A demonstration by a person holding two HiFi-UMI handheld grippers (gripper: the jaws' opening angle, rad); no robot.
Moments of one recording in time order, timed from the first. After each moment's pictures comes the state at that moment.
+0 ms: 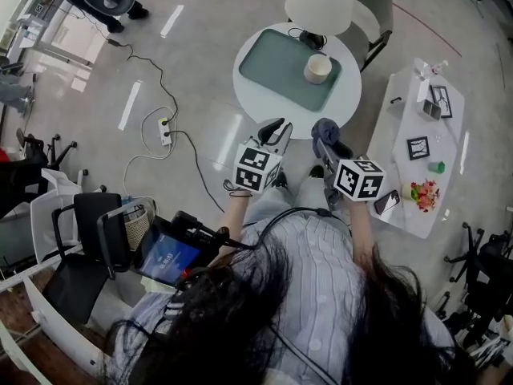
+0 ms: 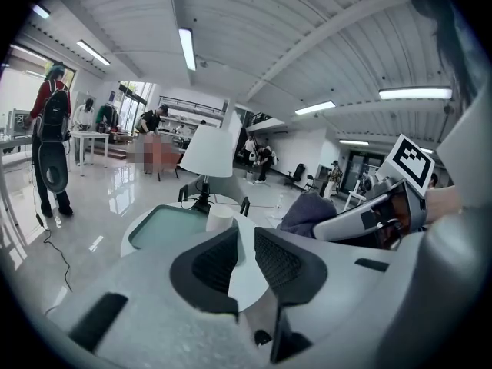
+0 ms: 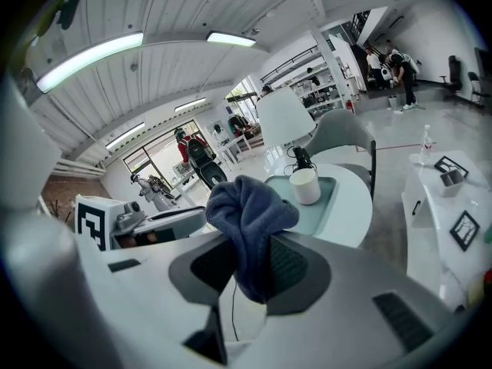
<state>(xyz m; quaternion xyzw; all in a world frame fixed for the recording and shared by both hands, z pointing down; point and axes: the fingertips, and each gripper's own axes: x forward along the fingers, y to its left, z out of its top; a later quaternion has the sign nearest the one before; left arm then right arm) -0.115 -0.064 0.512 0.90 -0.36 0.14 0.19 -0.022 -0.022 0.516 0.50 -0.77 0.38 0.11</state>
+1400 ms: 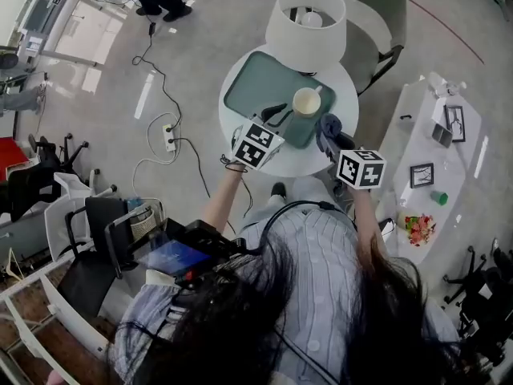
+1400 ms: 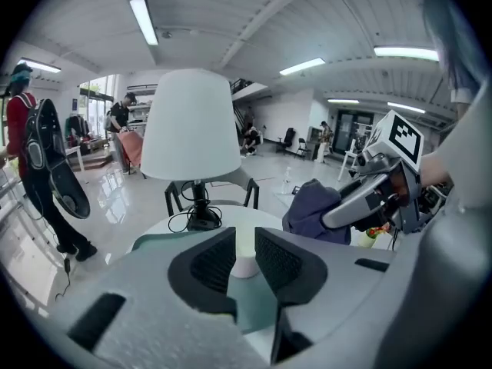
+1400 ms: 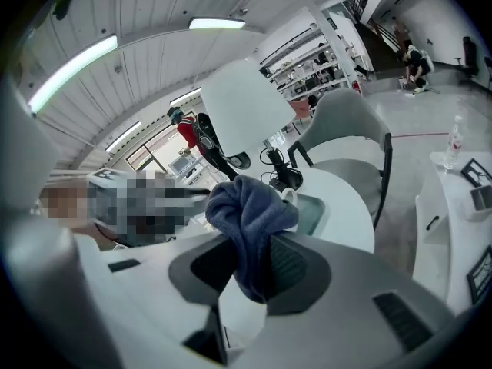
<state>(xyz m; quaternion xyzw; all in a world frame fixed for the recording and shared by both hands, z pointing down) -0.030 -0.239 0.560 0.90 -0.30 0.28 0.14 0.061 -0.182 0.571 0.45 -0.78 0.42 0.14</state>
